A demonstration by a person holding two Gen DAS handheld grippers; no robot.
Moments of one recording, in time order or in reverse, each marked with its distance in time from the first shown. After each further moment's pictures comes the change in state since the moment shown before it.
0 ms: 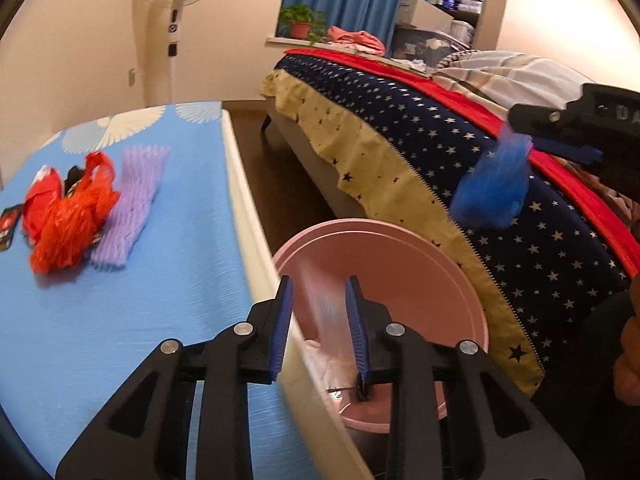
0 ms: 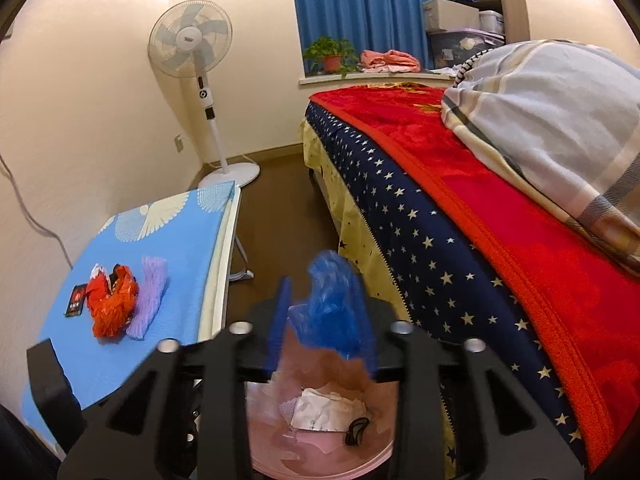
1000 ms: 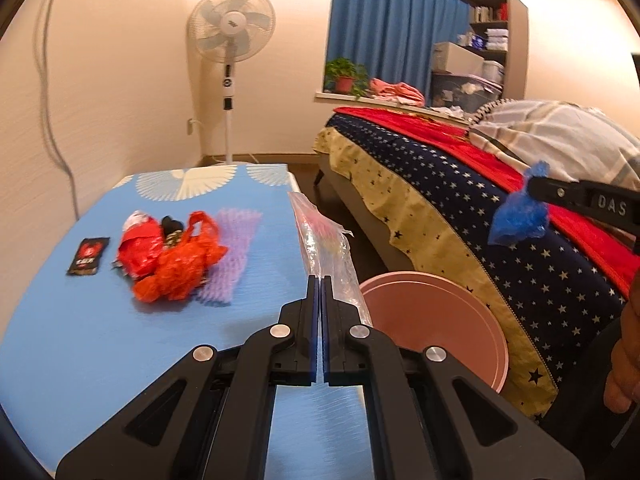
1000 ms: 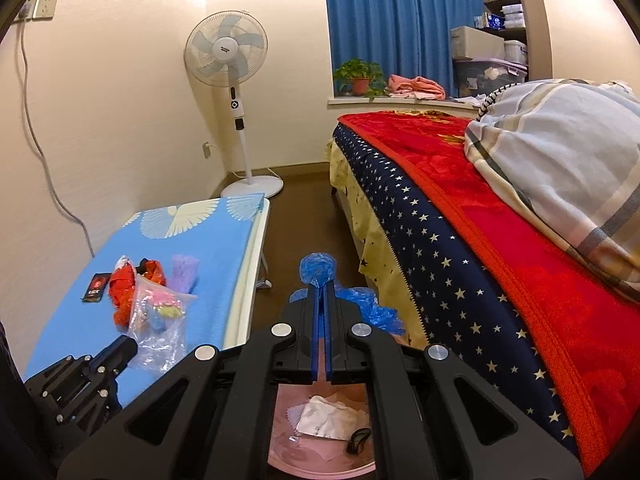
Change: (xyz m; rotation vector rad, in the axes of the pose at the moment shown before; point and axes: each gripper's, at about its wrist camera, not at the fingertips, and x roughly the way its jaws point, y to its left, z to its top) left arm -0.076 0.014 0.009 0.004 -0.191 0.170; right arm -0.030 0.019 -0.004 -0.092 -0.066 0.054
